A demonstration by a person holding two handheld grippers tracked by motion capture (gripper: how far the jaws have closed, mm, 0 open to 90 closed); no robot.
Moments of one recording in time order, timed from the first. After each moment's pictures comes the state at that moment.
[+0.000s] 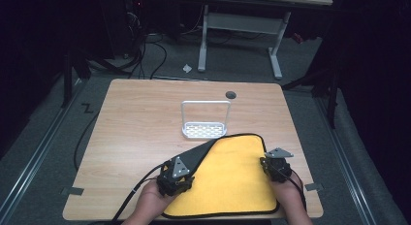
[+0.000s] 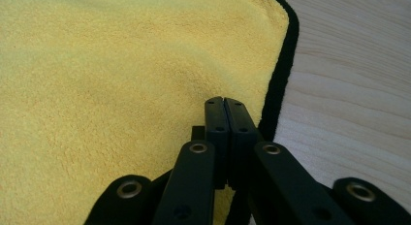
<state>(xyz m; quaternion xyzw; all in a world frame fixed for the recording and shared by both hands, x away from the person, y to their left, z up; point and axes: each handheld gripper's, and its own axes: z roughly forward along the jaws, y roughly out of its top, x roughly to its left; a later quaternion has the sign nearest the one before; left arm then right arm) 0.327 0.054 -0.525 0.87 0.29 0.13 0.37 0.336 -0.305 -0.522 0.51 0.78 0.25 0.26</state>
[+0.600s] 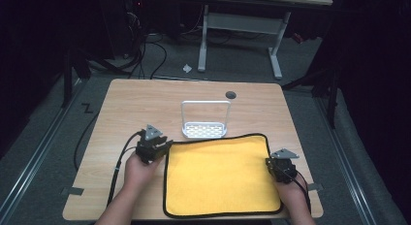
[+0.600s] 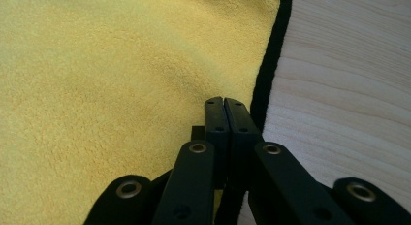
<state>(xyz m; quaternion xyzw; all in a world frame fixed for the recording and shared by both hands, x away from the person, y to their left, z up) 0.412 0.122 -0.489 0.78 0.43 0.18 0.42 0.332 -0.320 -0.522 0.53 0.77 0.25 0.27</state>
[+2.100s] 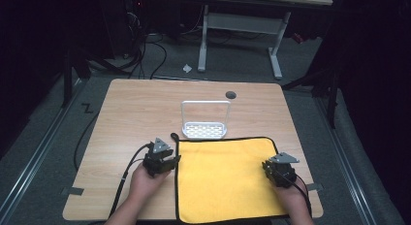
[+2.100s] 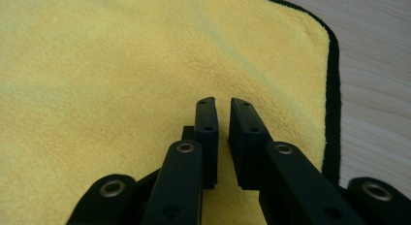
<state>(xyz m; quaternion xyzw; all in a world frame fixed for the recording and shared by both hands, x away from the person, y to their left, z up) 0.390 0.096 -0.525 0.81 0.40 0.13 0.40 0.318 -0.312 -0.517 0.51 0.77 0.27 0.27</state>
